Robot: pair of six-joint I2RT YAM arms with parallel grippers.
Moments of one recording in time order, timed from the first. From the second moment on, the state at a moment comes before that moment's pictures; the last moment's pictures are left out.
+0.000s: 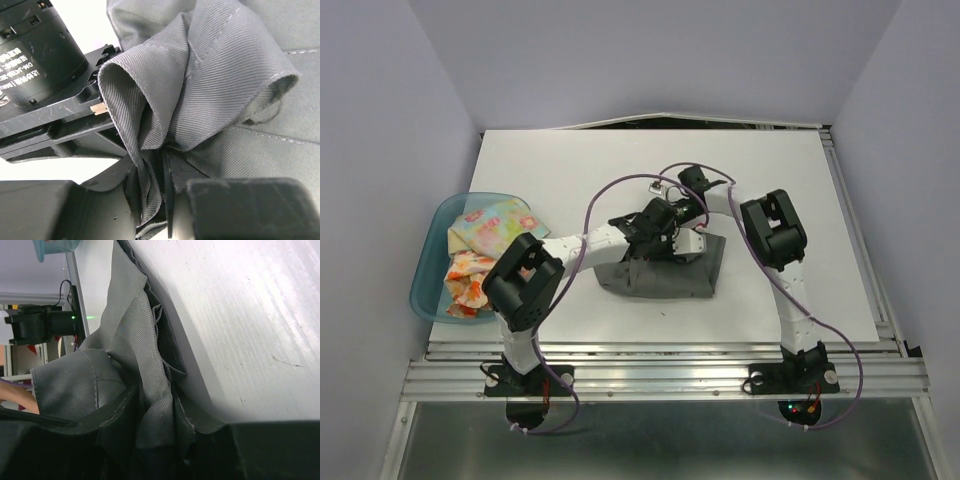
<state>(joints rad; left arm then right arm) -0.82 1.81 1.19 -0.29 0.03 0.79 0.43 2.37 1.68 -0.47 -1.10 0.06</state>
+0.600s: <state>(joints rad) -0.85 1.86 1.14 -0.14 -0.02 0.81 0.13 2.45 2.15 -0.51 -0.98 0.24</state>
